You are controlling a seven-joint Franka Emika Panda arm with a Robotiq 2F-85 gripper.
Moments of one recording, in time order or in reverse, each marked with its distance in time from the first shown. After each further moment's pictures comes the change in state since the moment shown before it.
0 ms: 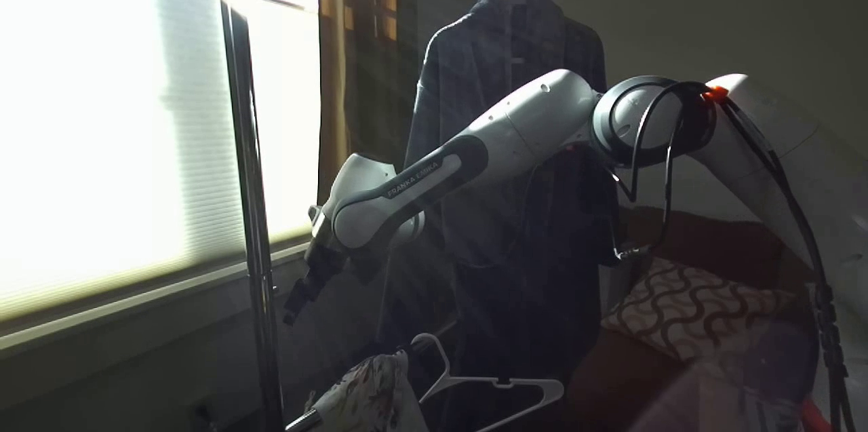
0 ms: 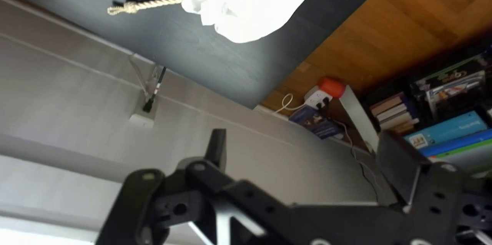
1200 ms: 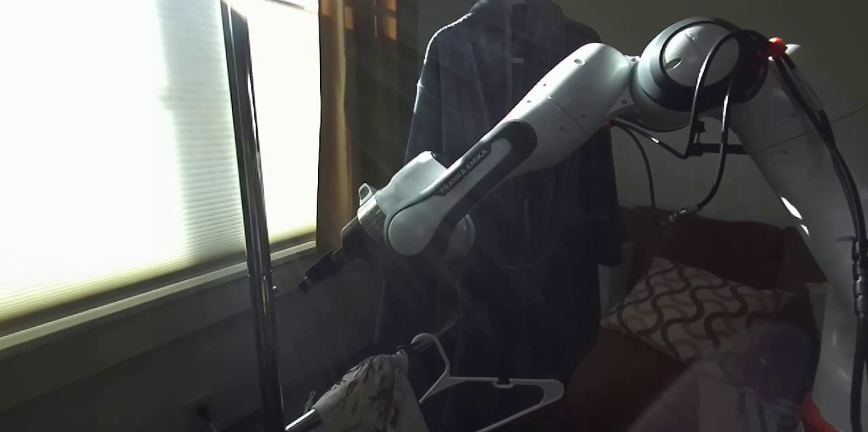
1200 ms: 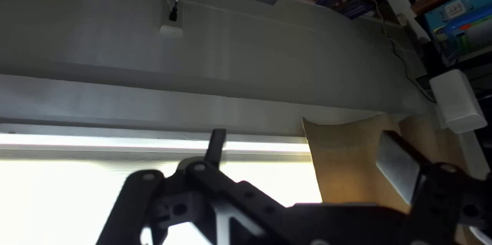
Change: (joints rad) arm -0.210 -0.210 0.204 -0.462 0.052 0.573 0.056
